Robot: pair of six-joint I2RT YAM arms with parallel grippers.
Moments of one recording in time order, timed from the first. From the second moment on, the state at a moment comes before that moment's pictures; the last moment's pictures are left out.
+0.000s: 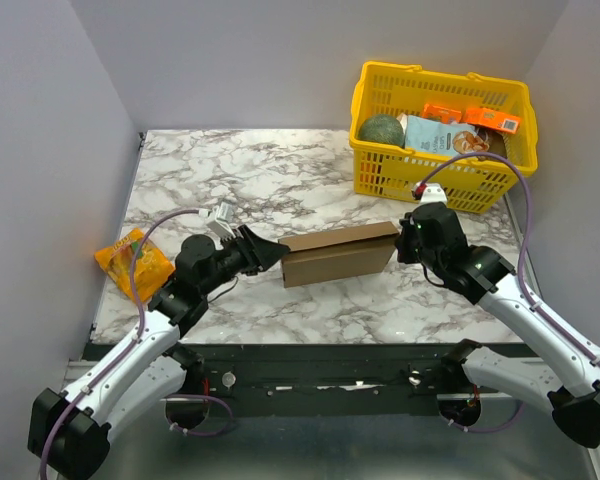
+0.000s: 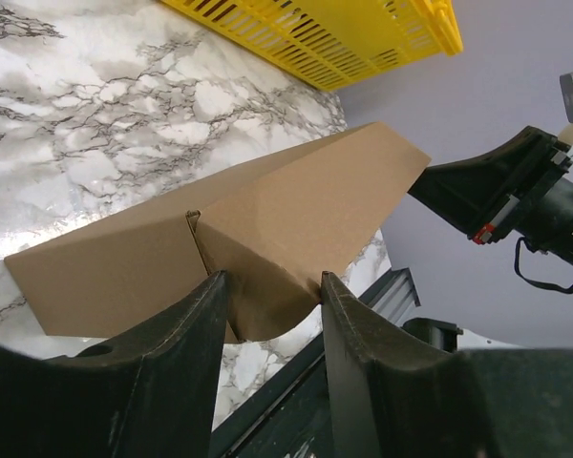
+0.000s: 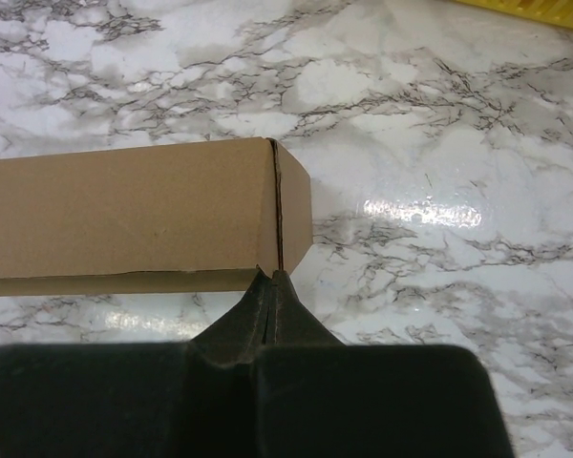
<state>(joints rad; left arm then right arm) -0.51 0.78 0.49 0.09 0.28 -0.89 0.62 0.96 0.93 -0.63 0.32 0.39</state>
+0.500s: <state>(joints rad) -0.51 0.75 0.52 0.00 0.19 -0.80 0.63 0.98 0.94 -0.63 0.31 0.40</state>
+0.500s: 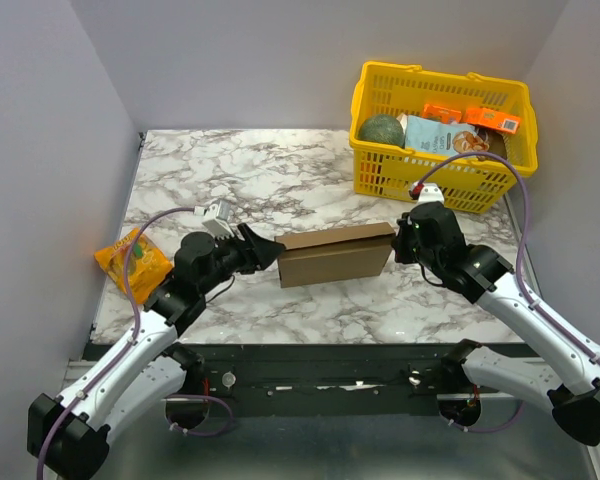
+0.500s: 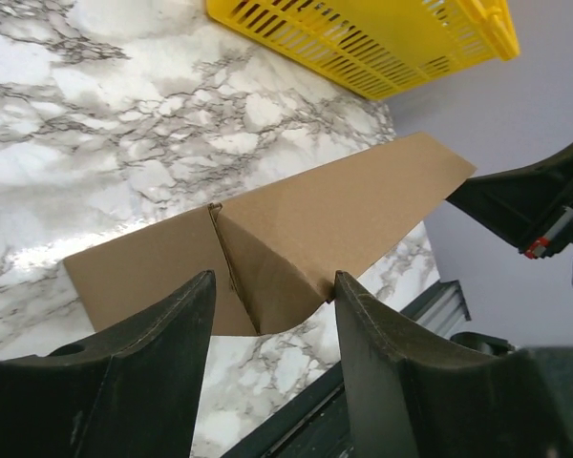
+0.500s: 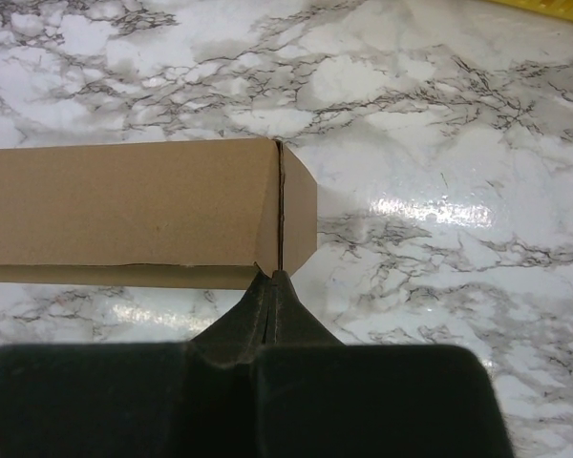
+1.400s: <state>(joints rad) -0.51 0.75 0.43 0.12 0.17 -0.80 0.63 0.97 0.94 -0.63 0.30 0.40</state>
